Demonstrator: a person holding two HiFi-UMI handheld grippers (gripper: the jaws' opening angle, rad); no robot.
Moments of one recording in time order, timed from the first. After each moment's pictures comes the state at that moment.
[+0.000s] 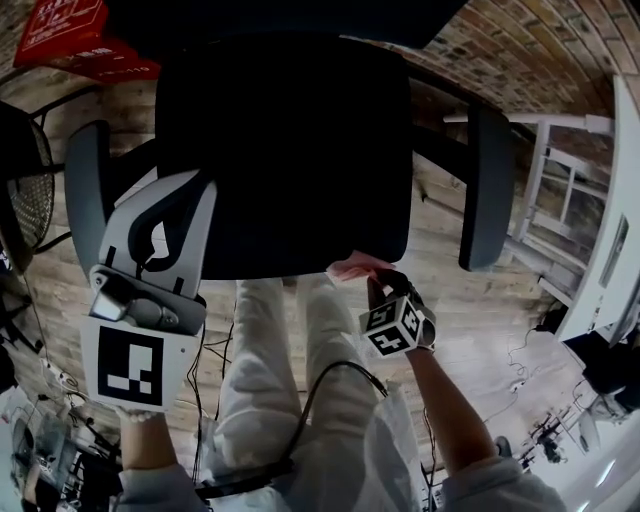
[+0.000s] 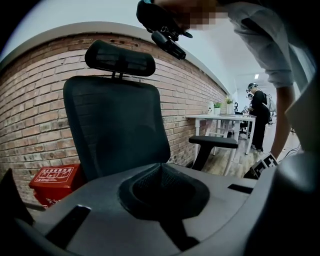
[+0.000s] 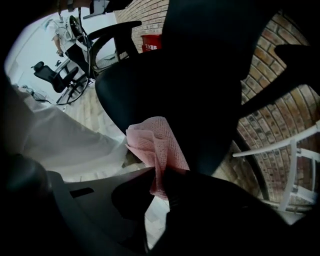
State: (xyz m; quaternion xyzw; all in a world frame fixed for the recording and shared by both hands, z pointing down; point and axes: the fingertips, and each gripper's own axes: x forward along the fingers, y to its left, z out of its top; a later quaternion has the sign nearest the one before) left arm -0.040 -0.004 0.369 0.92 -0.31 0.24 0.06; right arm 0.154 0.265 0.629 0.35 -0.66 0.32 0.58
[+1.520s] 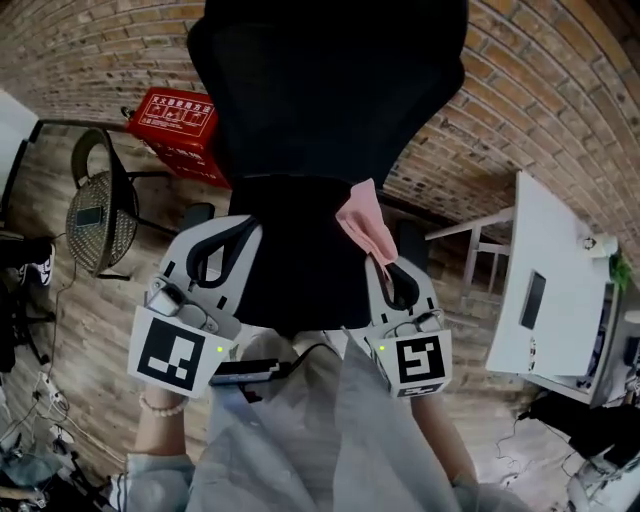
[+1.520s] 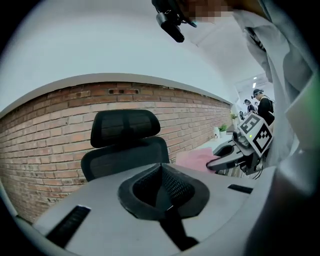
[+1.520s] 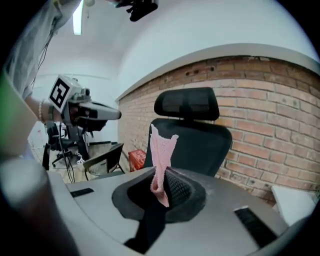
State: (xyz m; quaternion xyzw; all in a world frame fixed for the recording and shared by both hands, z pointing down) left arm -0.028 0.031 0.017 0.92 -0.36 0.14 -0.02; right arm 0.112 0.064 0.096 0.54 -0.82 0.06 0.18
